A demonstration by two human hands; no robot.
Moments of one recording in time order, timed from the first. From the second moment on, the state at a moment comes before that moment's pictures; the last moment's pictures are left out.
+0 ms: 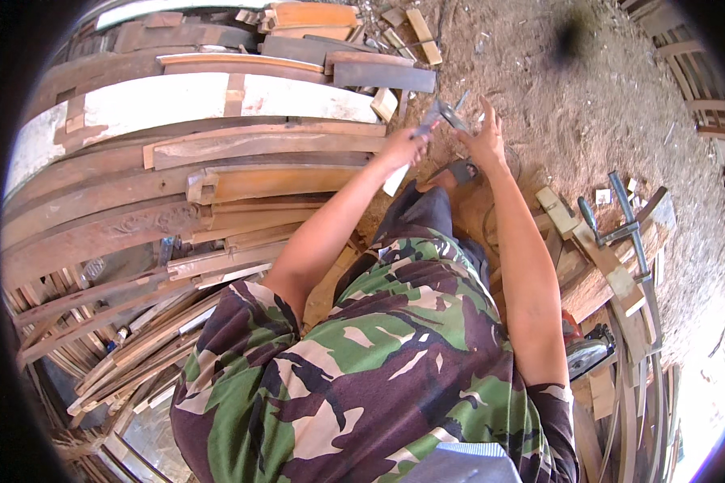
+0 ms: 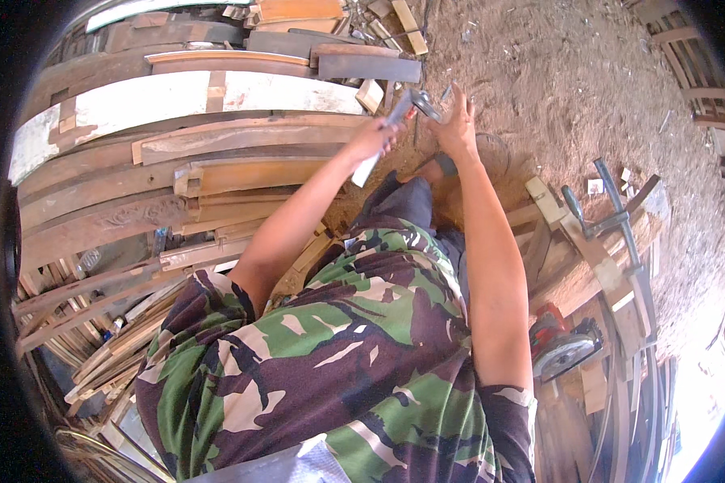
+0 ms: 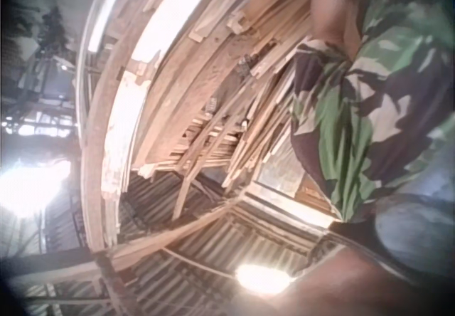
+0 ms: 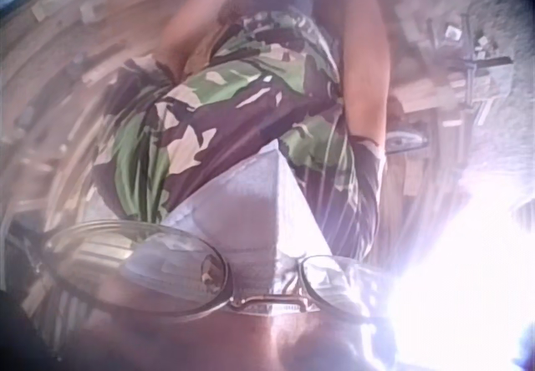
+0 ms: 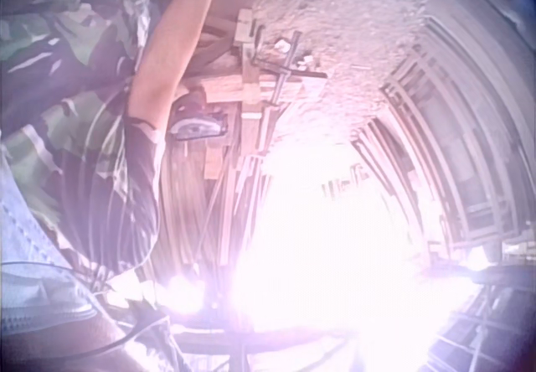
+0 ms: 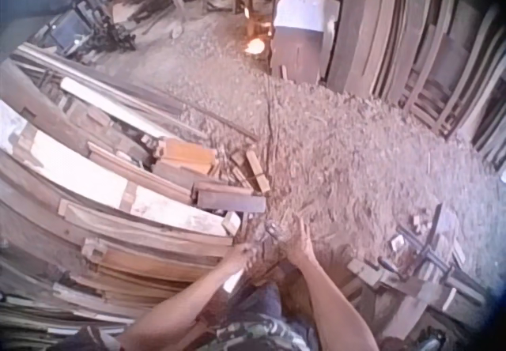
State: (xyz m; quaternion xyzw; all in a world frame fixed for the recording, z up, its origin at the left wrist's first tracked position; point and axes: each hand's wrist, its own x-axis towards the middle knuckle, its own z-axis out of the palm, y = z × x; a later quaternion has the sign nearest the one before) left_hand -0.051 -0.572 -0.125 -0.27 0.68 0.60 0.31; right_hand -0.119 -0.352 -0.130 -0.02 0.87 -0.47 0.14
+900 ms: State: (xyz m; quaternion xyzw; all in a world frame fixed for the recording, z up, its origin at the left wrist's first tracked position) left_hand 0.003 -0.663 -0.282 -0.04 0.89 0.14 0.43; right_hand 0.138 -0.176 -0.067 0.37 0.77 -0.52 -0.08
